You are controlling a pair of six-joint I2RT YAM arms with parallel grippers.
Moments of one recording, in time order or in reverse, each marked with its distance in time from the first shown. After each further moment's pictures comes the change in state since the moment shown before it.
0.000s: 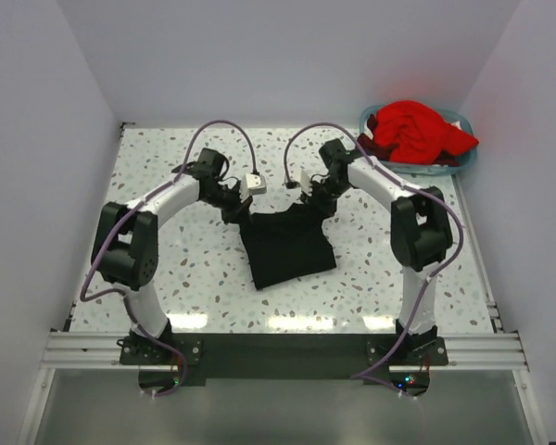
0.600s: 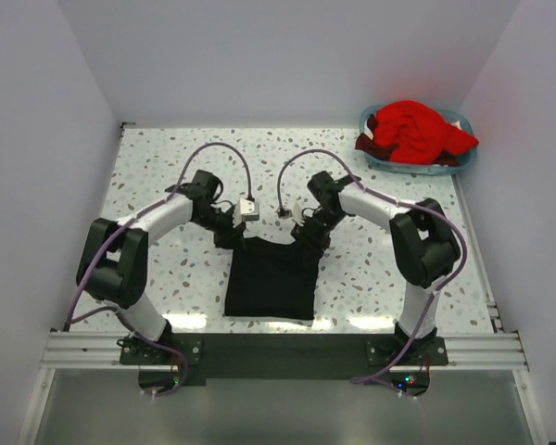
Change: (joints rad) left arm -0.005 -0.092 -0.232 0.005 0.001 0.095; right arm 0.117 -0.100 -0.295 0.031 -0.130 0.323
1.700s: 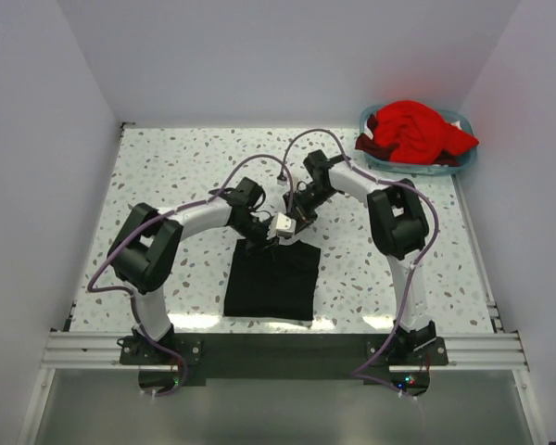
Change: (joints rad) left arm -0.252 0.144 0.107 0.080 0.004 -0.010; right arm -0.074 0.316 0.391 -0.018 -0.206 0.484
